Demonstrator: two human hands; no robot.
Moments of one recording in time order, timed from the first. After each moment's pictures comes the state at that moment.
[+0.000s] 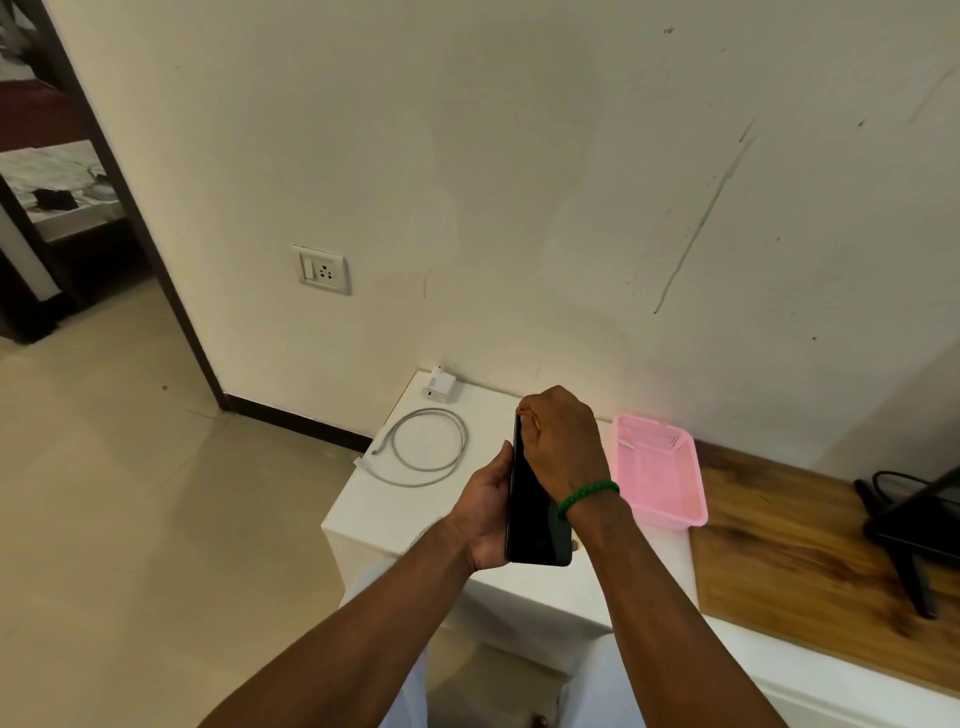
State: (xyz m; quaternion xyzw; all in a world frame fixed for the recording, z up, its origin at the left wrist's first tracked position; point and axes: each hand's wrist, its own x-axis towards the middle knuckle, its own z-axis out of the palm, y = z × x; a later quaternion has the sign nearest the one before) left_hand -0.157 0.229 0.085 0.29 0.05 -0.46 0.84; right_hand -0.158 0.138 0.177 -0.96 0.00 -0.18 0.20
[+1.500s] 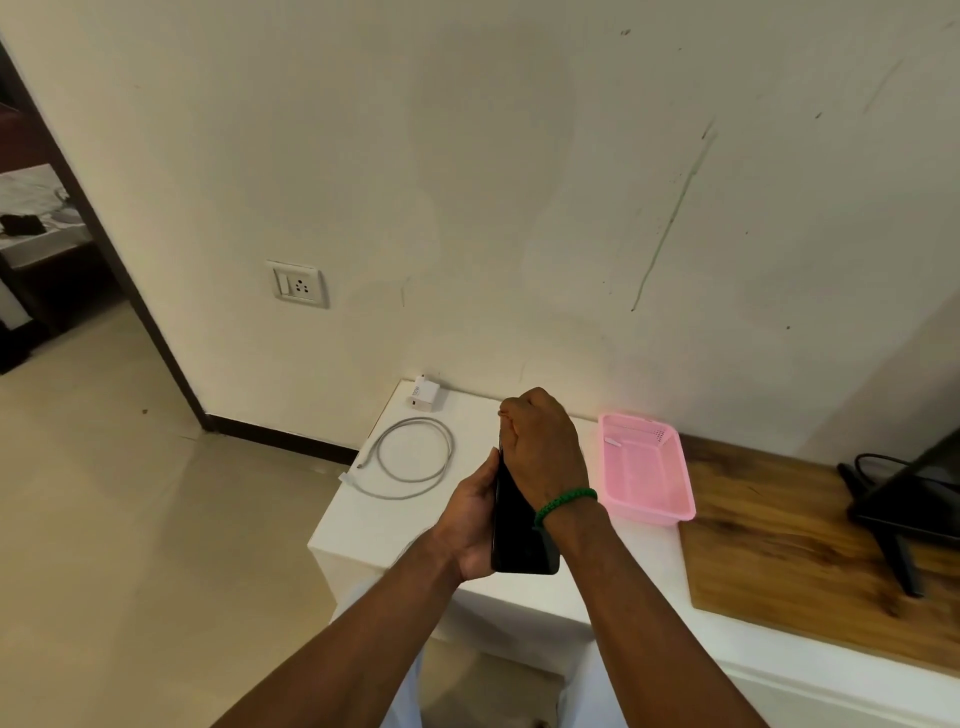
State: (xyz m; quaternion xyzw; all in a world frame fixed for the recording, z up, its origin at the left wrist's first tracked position) left_hand -0.159 0.226 0.093 0.33 0.05 -0.44 0.83; right_hand -0.158 0.138 0.171 -0.96 0.00 -0.22 0.19
